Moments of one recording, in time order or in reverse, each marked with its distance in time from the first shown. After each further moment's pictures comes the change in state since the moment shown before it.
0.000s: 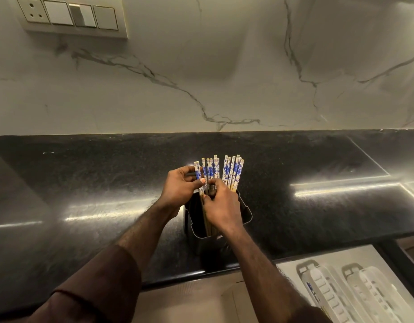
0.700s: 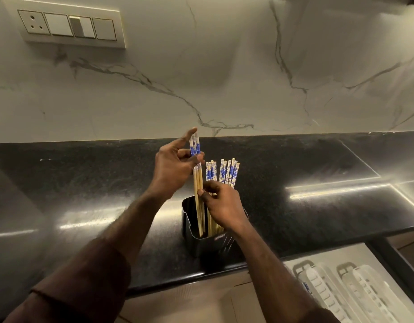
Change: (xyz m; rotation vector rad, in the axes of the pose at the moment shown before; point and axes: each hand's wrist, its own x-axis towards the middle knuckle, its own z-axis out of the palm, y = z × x) left_hand -0.014 0.071 0.003 0.189 0.039 0.332; right_hand -0.002 -0.006 -0.021 0.200 -0.120 -0.035
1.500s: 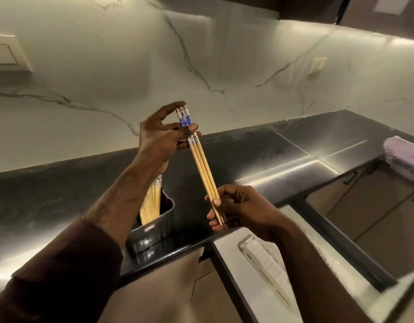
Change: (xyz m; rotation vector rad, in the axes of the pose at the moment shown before) left_hand -0.026 0.111 0.140 -0.307 -0.201 0.027; right_hand -0.145 0.046 -0.183 0.502 -0.212 0.056
